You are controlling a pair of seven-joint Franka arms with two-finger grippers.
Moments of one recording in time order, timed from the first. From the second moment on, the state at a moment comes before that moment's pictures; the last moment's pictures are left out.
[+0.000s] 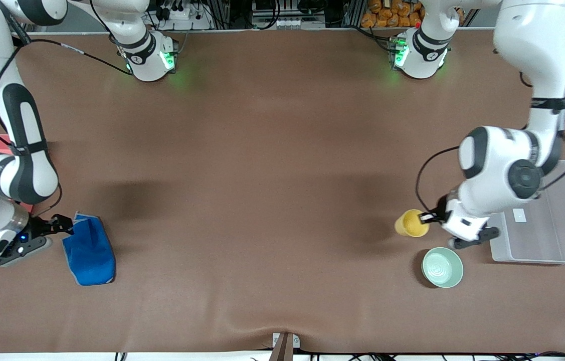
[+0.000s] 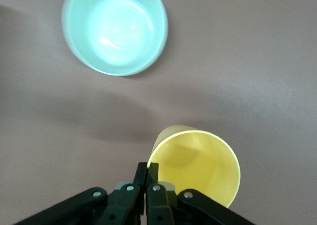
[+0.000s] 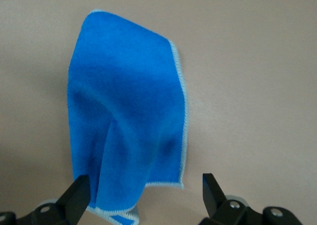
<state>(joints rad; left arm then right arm) -0.09 0.45 -0.04 -1.67 -0.10 2.12 -0.36 -0.16 0.65 -0.06 -1.61 0.06 2.35 -0.77</state>
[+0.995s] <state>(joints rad) 0.12 0.56 0.24 -1.51 -0.06 2.02 0.34 -0.19 0.70 -0.05 -1.64 0.17 2.34 -0.78</state>
